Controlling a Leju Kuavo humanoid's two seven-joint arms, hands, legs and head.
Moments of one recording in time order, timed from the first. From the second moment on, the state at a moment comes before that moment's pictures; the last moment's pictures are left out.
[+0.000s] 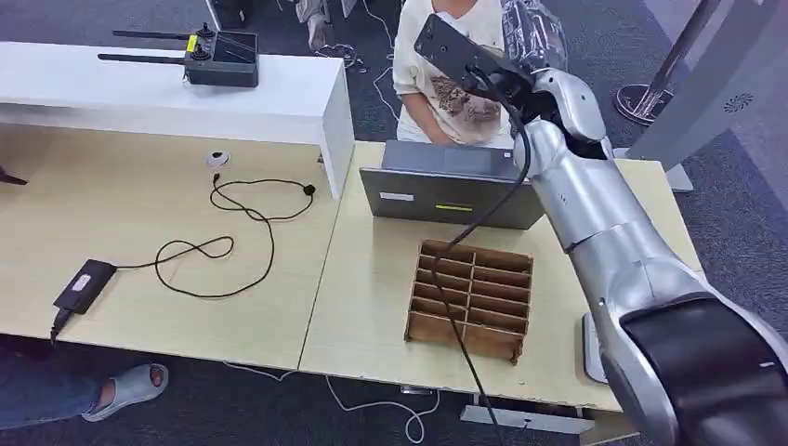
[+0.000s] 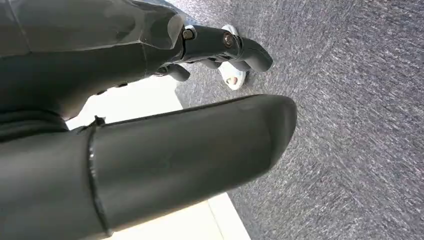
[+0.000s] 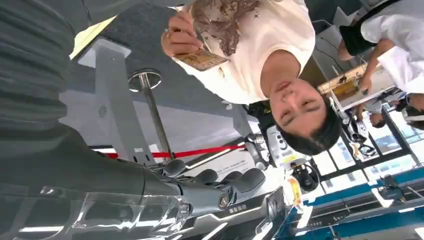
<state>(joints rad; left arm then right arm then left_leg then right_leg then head) -0.02 -0.18 0.60 -0.18 -1.51 -0.35 0.26 -1.23 0.09 0.43 -0.34 0.83 -0.11 -0.04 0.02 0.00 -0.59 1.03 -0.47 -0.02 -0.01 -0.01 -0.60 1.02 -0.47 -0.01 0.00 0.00</state>
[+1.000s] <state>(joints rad) -0.03 -0.24 0.62 -0.18 -1.51 -0.33 0.27 -1.24 0.07 0.22 -0.48 0.56 -0.10 -0.34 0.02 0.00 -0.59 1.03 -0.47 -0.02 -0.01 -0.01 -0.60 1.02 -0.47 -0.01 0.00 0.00</state>
